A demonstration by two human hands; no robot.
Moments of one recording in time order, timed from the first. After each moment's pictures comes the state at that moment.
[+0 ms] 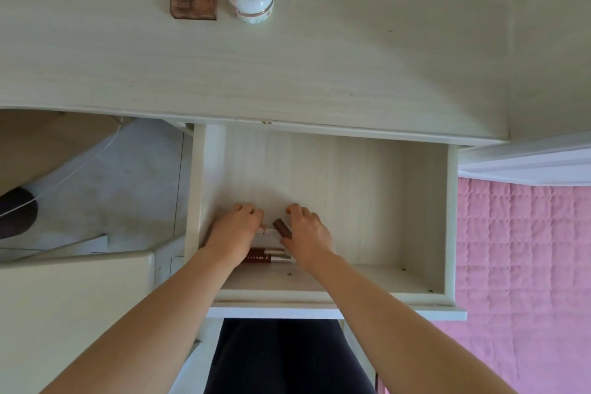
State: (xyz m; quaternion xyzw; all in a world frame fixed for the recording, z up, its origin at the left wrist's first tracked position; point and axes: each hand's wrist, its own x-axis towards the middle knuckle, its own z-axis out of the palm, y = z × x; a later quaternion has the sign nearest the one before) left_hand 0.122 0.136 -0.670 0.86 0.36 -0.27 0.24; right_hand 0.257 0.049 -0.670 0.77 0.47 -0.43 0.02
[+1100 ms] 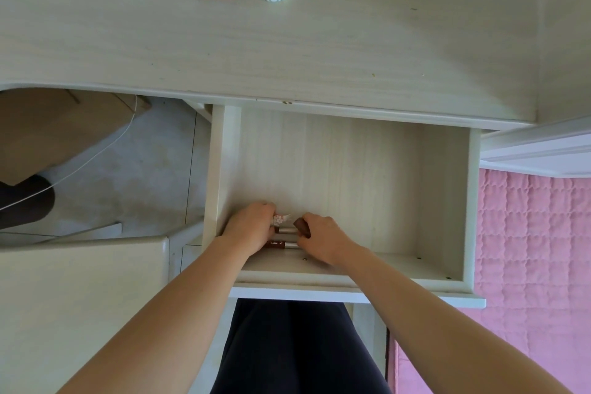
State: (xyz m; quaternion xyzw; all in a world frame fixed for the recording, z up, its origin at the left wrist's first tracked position) left_hand 0.115 0.126 -0.676 0.81 0.40 -0.27 0.34; right_hand 0.259 0.032 -0.672 0.71 0.42 -0.56 0.01
